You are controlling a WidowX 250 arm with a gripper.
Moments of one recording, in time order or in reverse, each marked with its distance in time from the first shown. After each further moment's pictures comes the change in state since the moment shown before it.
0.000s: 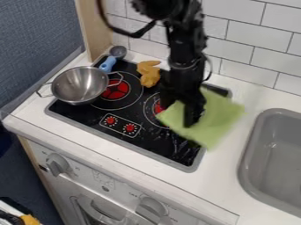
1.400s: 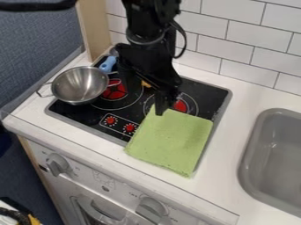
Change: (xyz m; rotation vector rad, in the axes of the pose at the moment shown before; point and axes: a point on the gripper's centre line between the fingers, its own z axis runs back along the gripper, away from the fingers) arm -0.050 -0.009 0.096 0.125 -0.173 0.169
